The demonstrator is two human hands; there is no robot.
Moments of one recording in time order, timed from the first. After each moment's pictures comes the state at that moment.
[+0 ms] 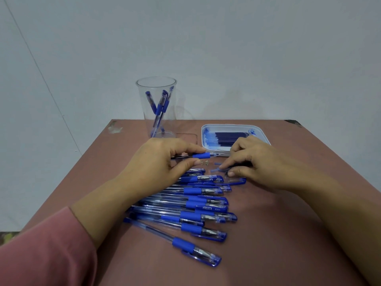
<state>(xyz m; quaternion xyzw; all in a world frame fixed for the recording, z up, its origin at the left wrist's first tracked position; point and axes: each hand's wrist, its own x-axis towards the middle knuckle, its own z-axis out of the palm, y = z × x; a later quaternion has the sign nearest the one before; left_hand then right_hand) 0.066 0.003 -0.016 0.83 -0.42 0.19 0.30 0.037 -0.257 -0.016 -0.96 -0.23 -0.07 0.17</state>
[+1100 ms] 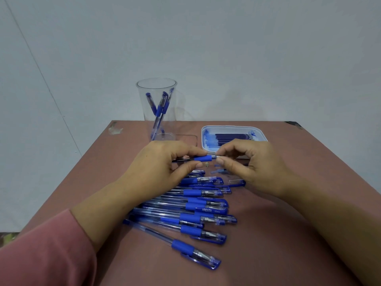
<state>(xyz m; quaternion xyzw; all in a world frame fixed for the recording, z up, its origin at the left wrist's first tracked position) 0.064 0.001 -0.017 0.83 -0.43 0.20 0.30 0.020 -0.226 -0.013 -0.87 -0.23 -0.18 0.40</state>
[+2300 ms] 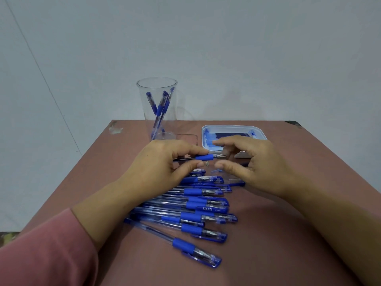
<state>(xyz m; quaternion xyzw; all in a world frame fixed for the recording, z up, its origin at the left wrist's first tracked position) 0.062 0.000 -0.016 0.82 -0.43 0.21 0.31 0.023 -0.231 -0.015 -0.88 -0.26 -0.22 0.32</state>
